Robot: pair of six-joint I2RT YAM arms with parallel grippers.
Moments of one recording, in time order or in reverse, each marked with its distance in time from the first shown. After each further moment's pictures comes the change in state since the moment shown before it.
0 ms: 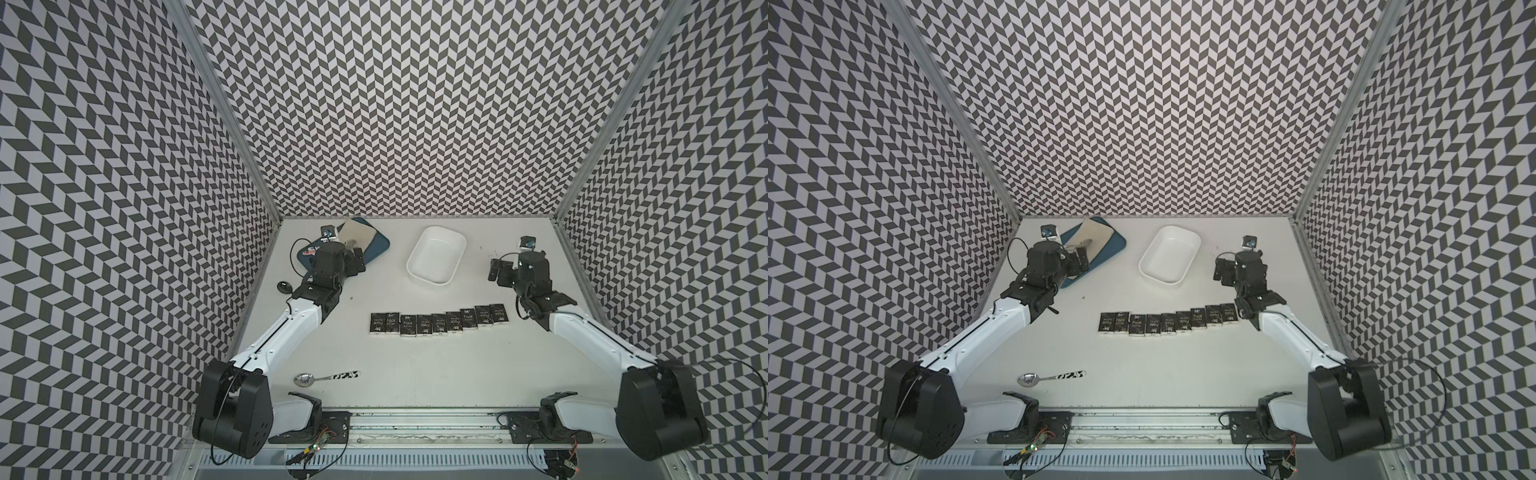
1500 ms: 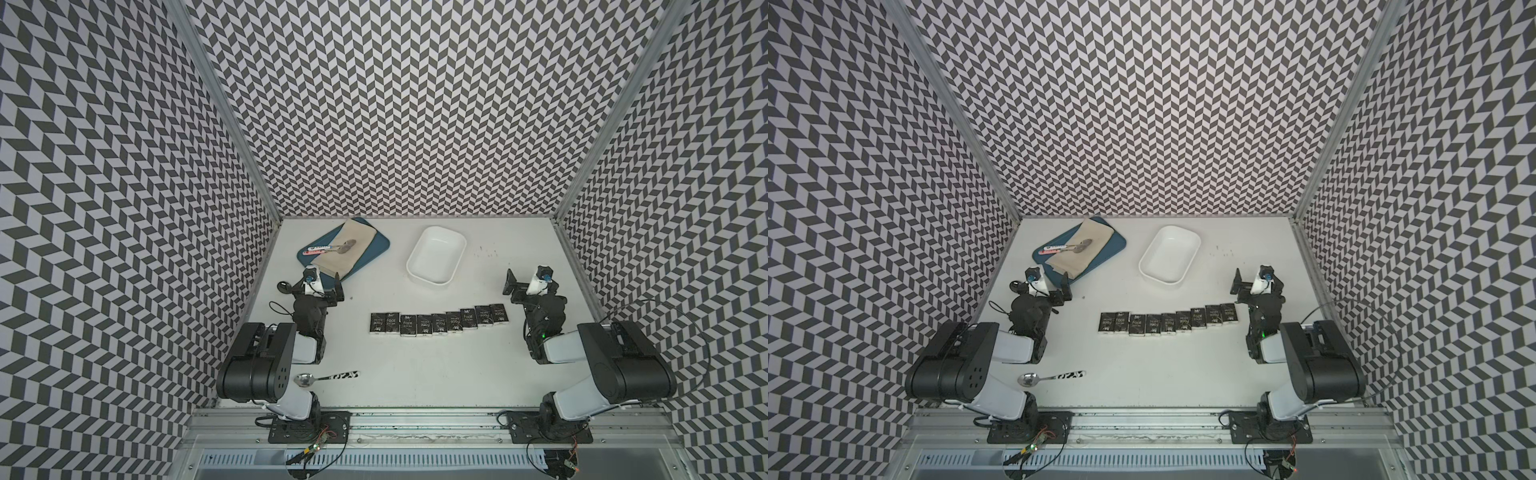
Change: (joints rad) left arm 0.256 0.272 -0.590 1.197 0.228 0.250; right arm -0.188 0.332 -0.404 1.147 -0.126 -0.167
